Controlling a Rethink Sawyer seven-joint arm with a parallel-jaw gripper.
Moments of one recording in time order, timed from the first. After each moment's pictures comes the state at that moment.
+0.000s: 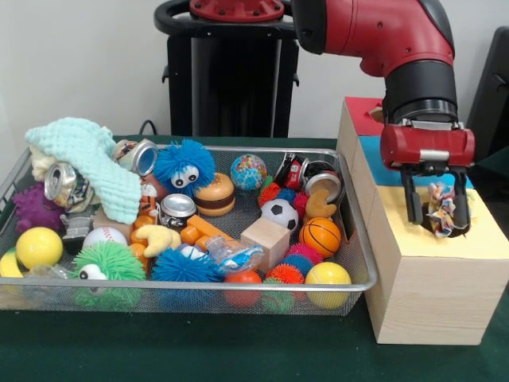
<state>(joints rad) 0.17 -0.46 -0.12 1.81 0.13 -0.74 1.75</state>
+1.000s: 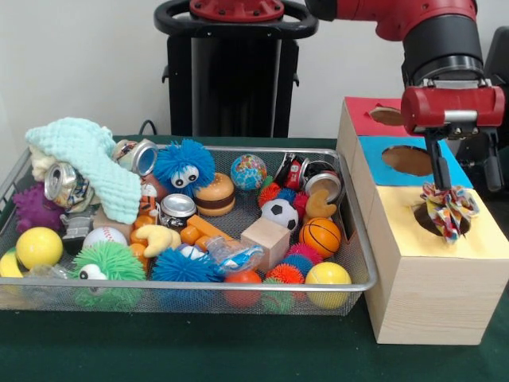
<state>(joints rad) 0.12 -0.61 -0.05 1.86 0.13 -0.66 1.75</state>
